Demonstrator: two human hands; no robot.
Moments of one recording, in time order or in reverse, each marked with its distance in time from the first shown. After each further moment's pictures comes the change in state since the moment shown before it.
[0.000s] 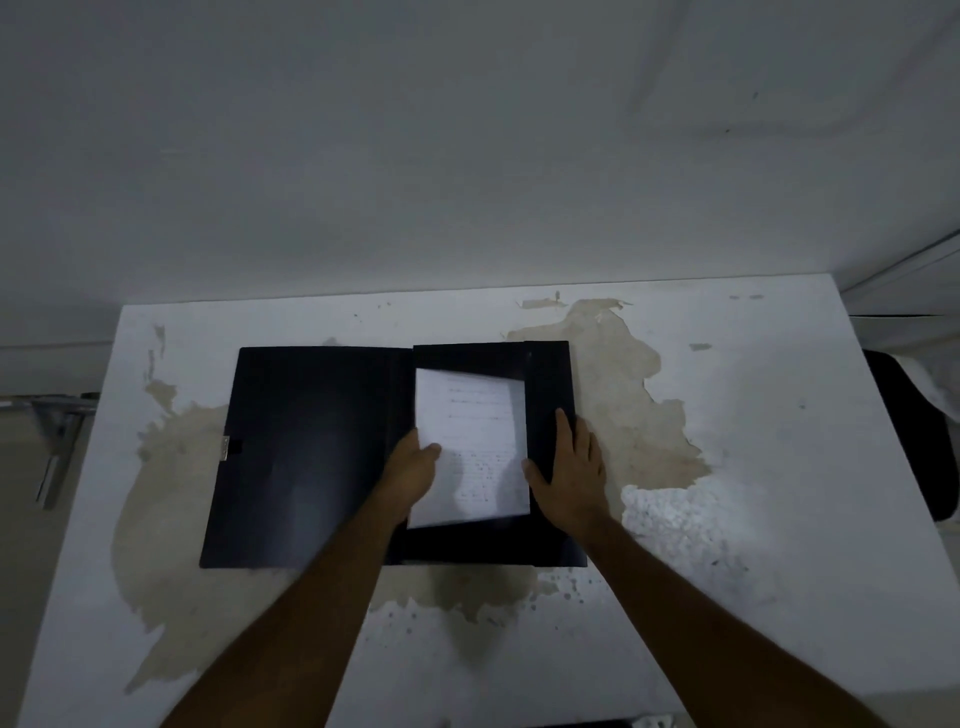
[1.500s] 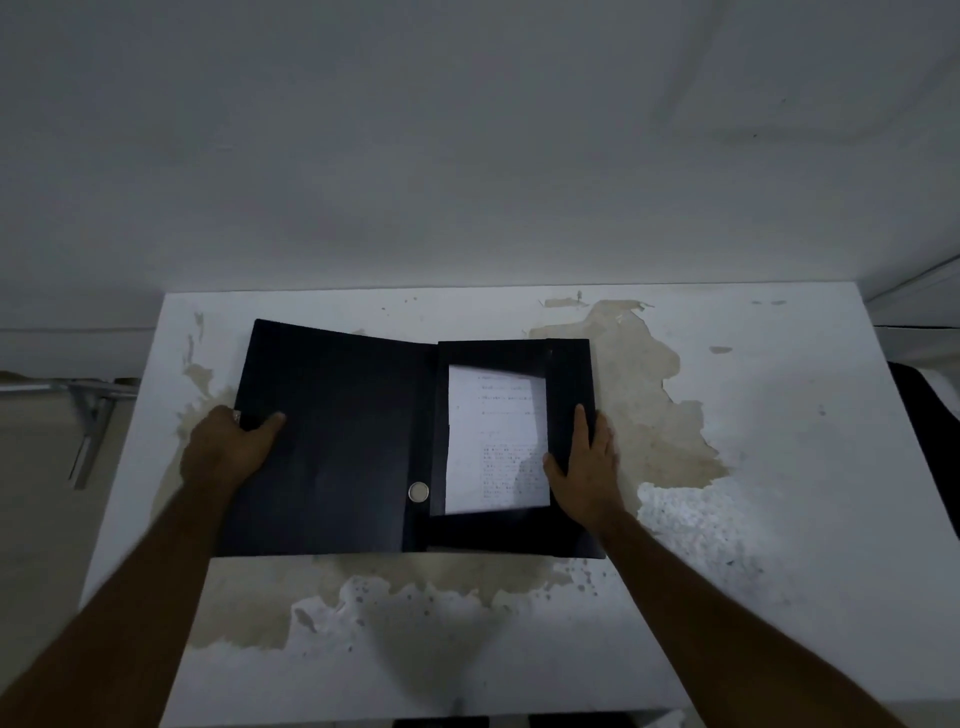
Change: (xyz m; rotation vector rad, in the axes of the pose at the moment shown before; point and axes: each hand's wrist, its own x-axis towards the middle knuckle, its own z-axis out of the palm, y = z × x) left_hand -0.039 -0.005 -0.212 0.487 0.577 -0.100; right_hand 0.000 0.002 0.005 0.032 -0.008 -0.057
